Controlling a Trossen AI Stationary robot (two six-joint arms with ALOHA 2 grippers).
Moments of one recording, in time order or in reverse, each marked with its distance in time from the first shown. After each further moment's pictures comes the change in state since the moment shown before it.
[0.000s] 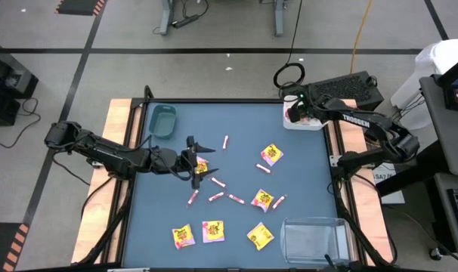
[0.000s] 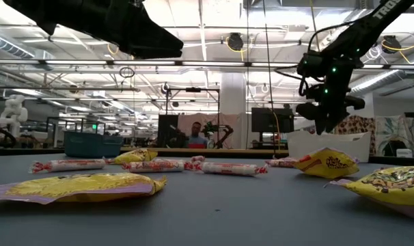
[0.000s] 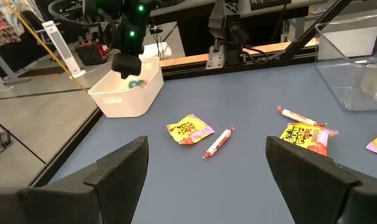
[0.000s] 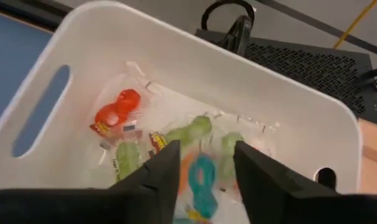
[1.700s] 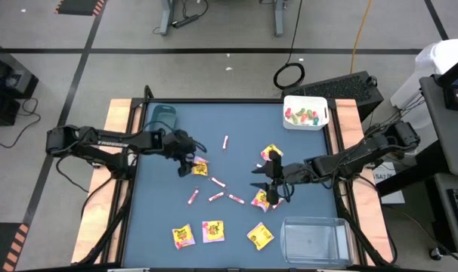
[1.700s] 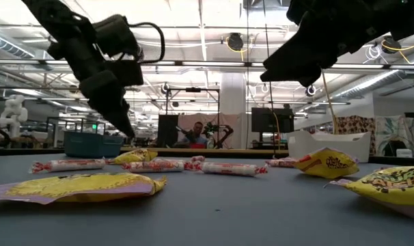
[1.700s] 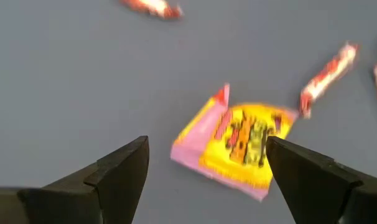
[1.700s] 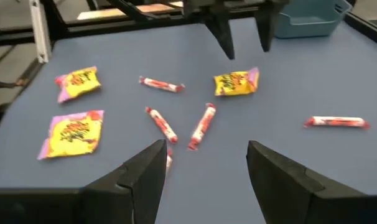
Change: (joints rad) left arm 0.380 0.010 0.000 -0.689 0.403 -0.184; right arm 1.182 -0.019 -0.165 0.728 -0.079 0.020
